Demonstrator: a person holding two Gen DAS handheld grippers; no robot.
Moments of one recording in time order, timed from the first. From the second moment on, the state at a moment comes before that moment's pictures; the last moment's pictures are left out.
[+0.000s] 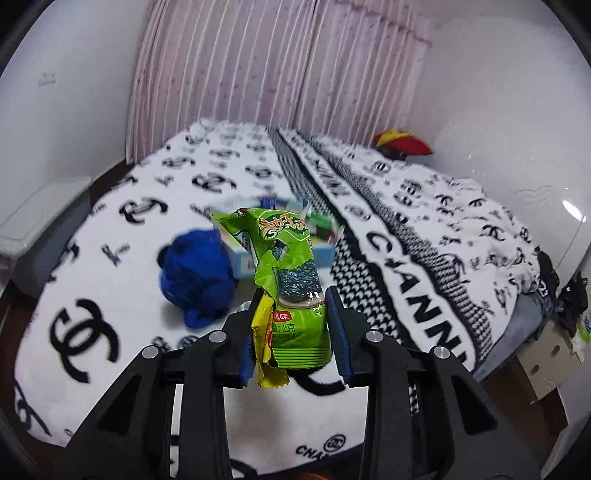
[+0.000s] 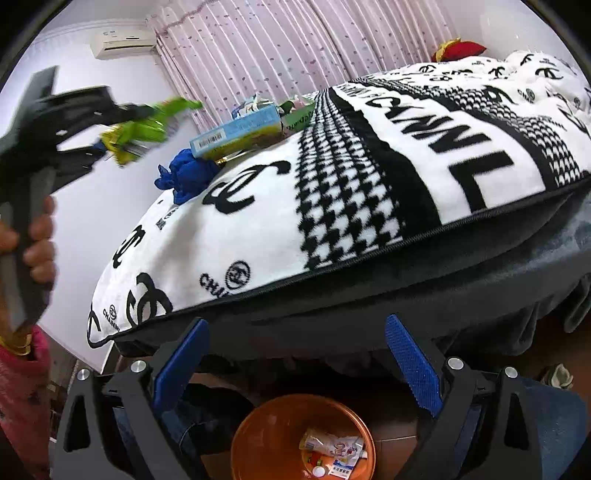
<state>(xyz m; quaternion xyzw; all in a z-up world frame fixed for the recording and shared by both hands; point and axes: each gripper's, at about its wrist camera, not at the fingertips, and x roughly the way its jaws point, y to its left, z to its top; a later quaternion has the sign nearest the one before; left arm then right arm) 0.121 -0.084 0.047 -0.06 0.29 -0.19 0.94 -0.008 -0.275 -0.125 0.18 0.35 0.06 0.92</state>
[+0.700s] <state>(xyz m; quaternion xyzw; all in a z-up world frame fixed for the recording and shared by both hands) 0.077 0.086 0.061 -0.12 0.24 -0.08 0.96 0.144 -0.163 -0.078 0.10 0.31 0.12 0.94</state>
